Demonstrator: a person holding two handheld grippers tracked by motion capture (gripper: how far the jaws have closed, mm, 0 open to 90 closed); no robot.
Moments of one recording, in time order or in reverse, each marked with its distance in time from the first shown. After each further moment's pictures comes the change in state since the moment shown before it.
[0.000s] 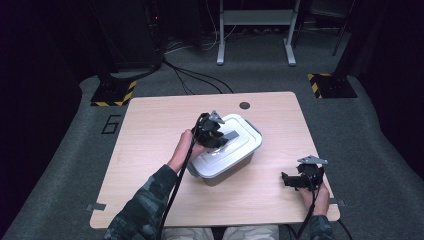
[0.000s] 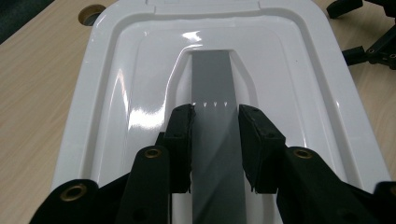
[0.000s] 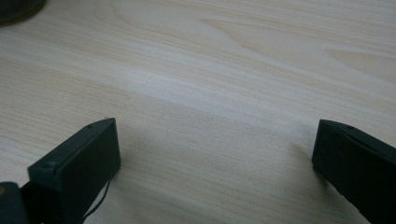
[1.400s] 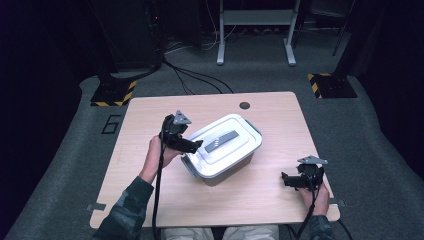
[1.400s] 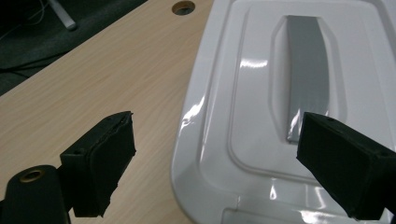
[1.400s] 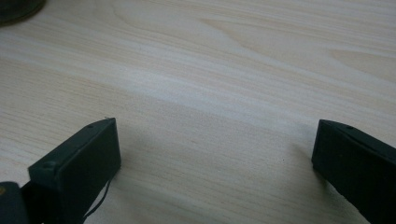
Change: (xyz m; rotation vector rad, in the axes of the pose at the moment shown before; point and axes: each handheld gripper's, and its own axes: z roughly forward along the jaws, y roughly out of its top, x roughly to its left) left arm 0.023 -0.057 -0.069 -0.083 0.227 -0.121; right arm 0.000 0.000 0.000 0.000 0.000 0.002
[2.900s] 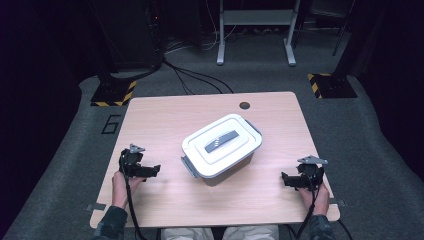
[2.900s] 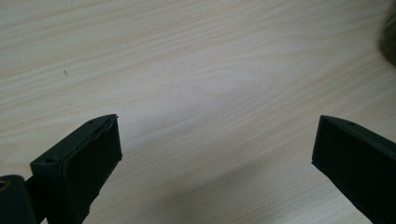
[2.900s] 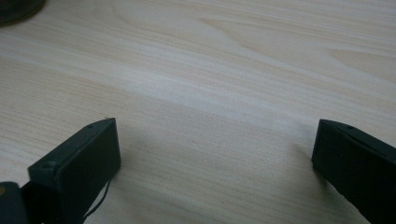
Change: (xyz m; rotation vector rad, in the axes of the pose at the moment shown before) left arm 0.067 -0.171 0.000 0.146 0.193 -0.338; right arm 0.000 0.000 0.000 0.001 -0.001 0.001
